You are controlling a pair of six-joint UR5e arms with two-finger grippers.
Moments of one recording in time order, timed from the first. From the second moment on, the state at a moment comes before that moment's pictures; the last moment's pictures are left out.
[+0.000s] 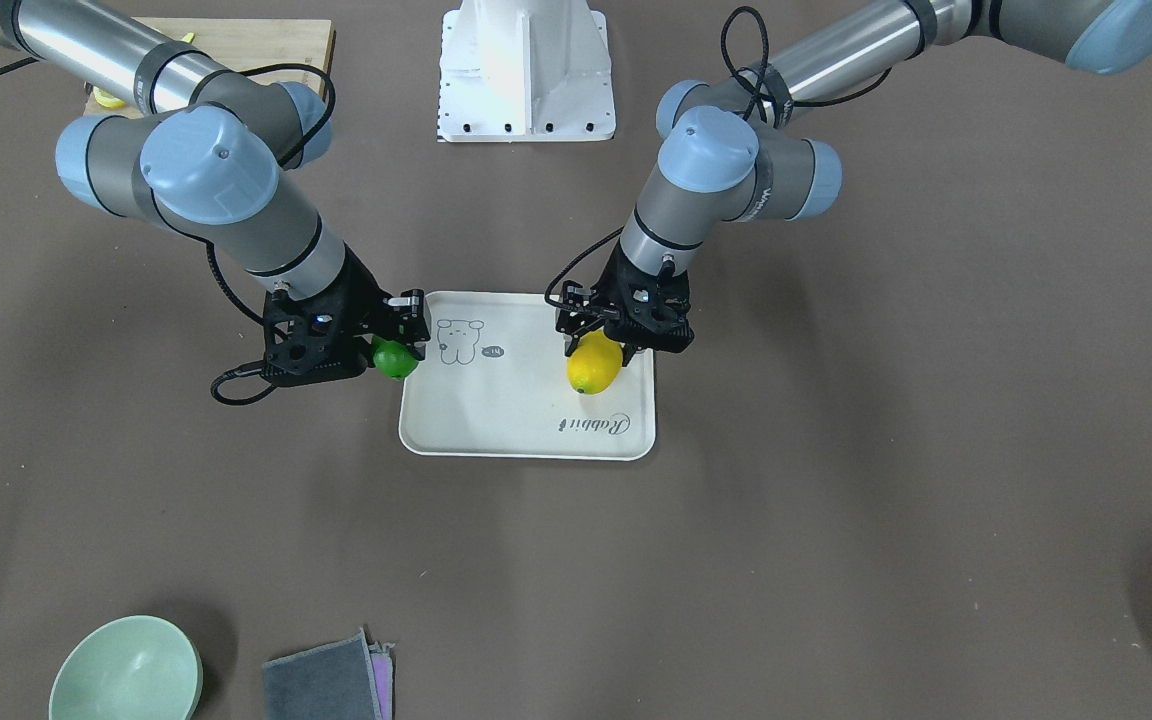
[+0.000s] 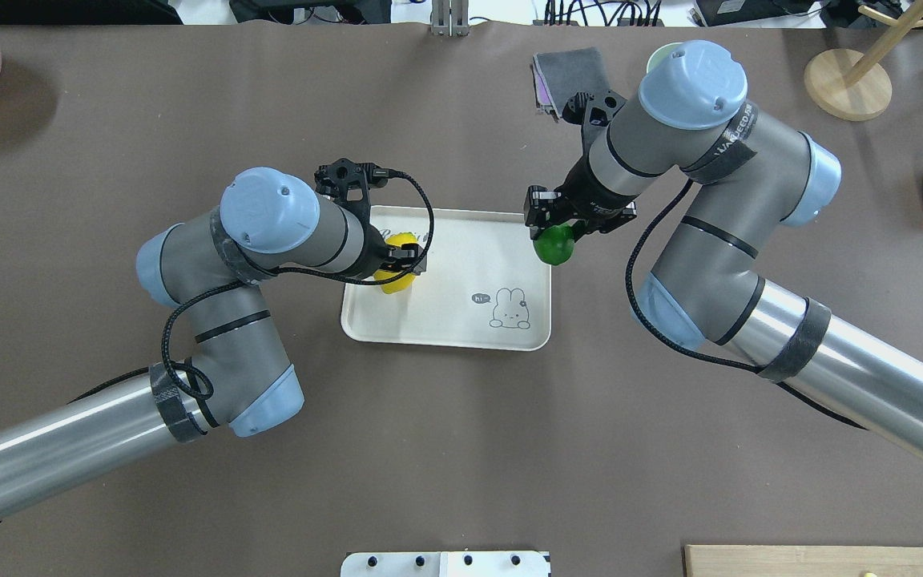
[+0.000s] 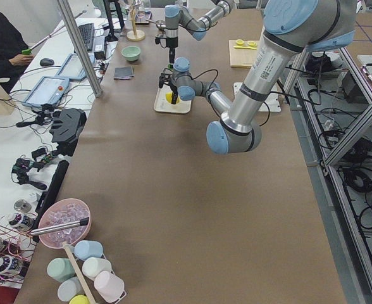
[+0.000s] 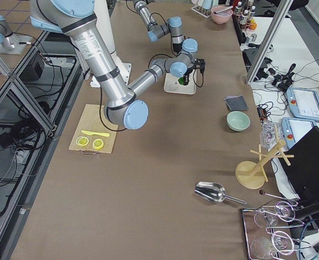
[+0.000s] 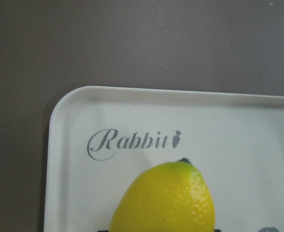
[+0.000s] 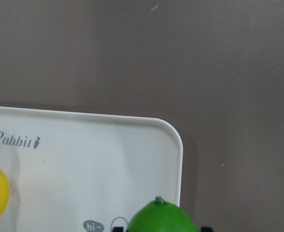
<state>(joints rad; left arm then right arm) -0.56 -2.22 -1.48 -2.10 -1.85 -1.20 0.74 -0.97 1.59 -1.29 2.15 1.11</state>
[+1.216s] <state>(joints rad) -0.67 -2.18 -1.52 -2.12 -1.88 -1.06 0.63 -0.93 1.43 -1.07 2.03 1.26</state>
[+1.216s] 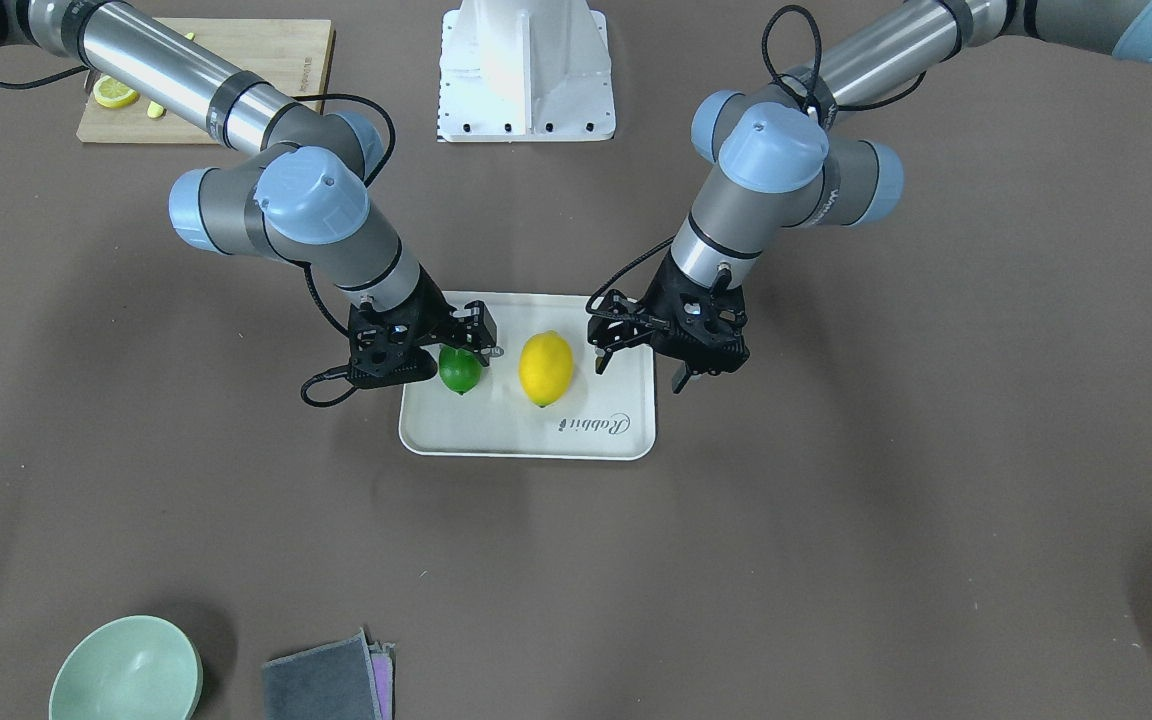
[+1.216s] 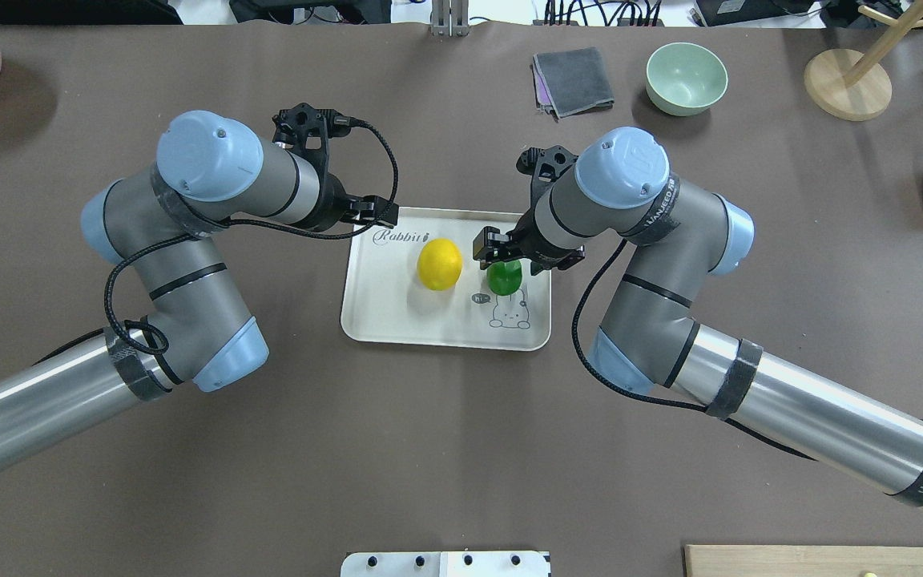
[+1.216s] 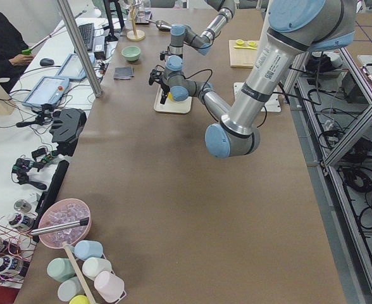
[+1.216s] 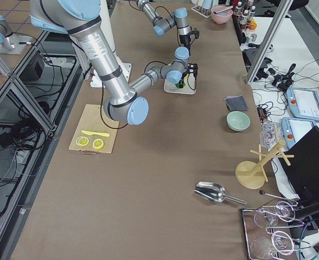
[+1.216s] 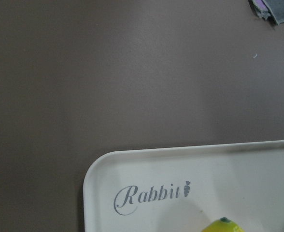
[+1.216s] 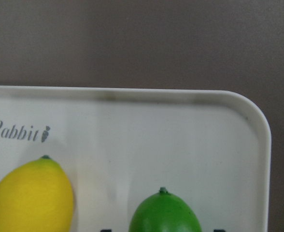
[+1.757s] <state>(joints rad) -0.79 -2.07 -1.57 -2.11 -1.92 -0.74 0.74 -0.94 1.48 -1.13 2.09 1.17</state>
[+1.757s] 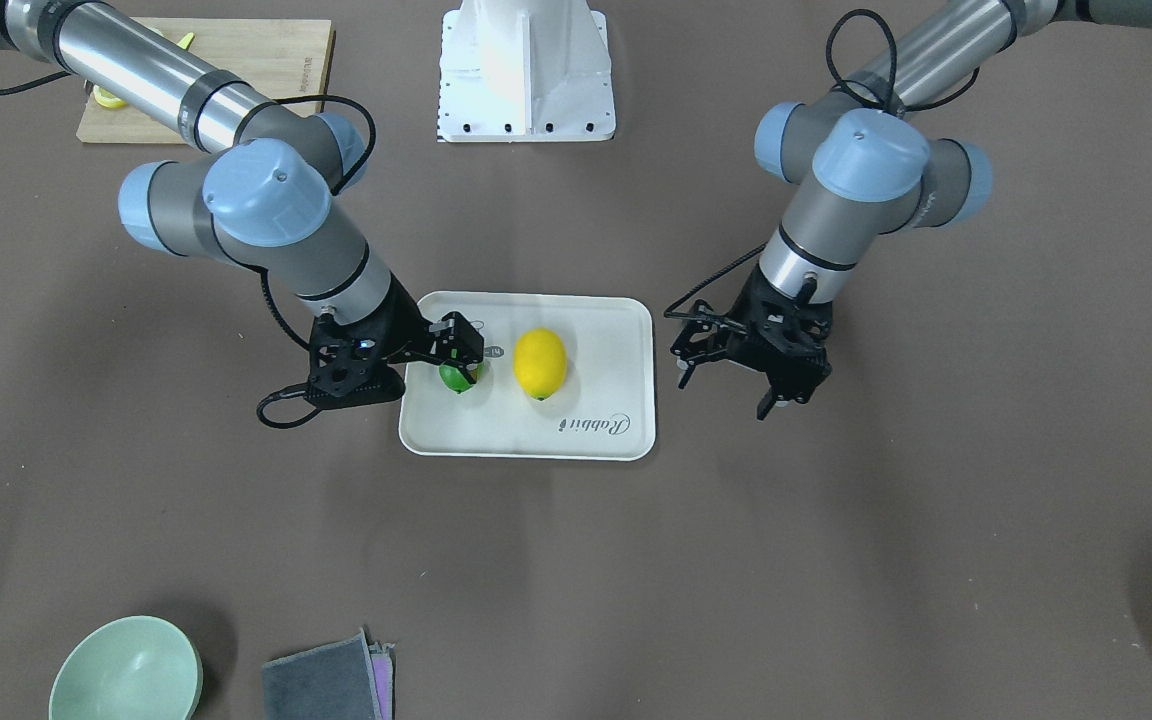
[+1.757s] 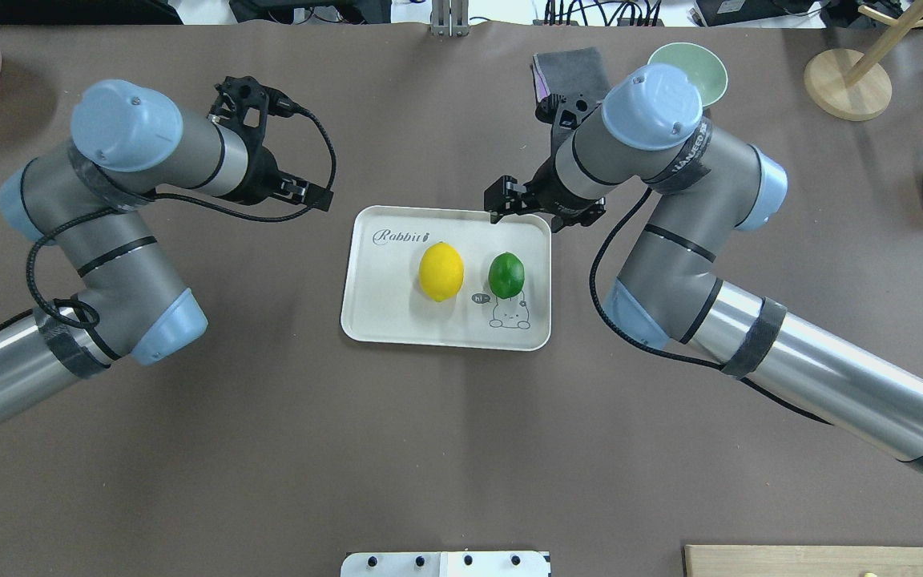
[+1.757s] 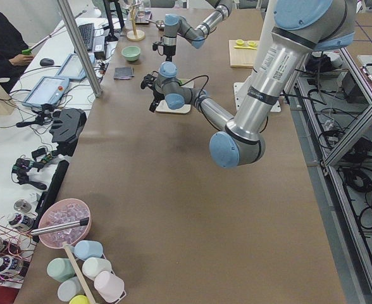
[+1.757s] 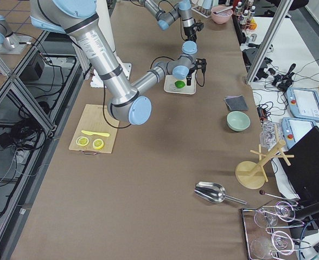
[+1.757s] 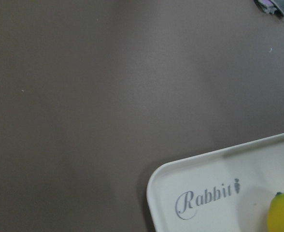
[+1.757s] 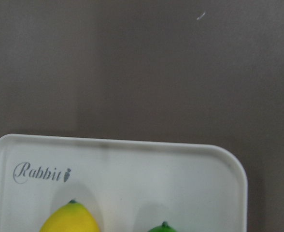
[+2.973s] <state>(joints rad) -1.30 -1.73 -1.61 -2.09 -2.27 -0.42 1.31 -1.33 1.50 -1.26 2.34 0.37</state>
